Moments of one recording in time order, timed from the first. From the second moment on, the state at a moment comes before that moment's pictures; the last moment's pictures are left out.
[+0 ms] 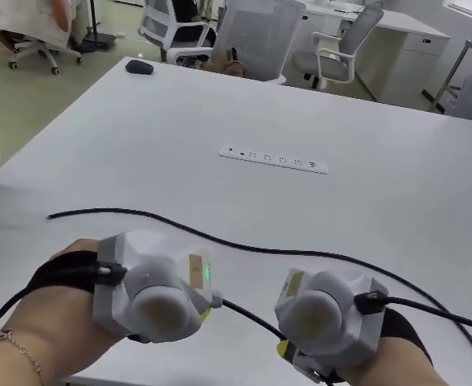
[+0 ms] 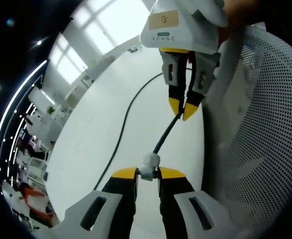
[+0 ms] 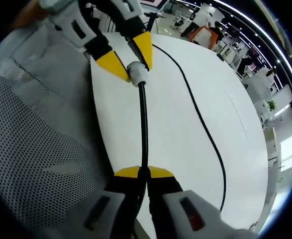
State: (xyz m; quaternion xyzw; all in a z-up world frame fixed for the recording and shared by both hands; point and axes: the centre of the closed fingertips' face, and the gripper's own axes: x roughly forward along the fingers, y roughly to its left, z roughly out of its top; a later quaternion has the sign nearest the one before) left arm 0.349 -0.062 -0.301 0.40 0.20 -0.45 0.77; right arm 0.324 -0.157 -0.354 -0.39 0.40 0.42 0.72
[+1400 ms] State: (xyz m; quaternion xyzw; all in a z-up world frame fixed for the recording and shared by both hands) left arm 0.352 -0.065 -0.339 0.35 0.30 -0.51 0.73; right arm 0.481 -0.228 -0.299 -0.13 0.37 0.35 0.85
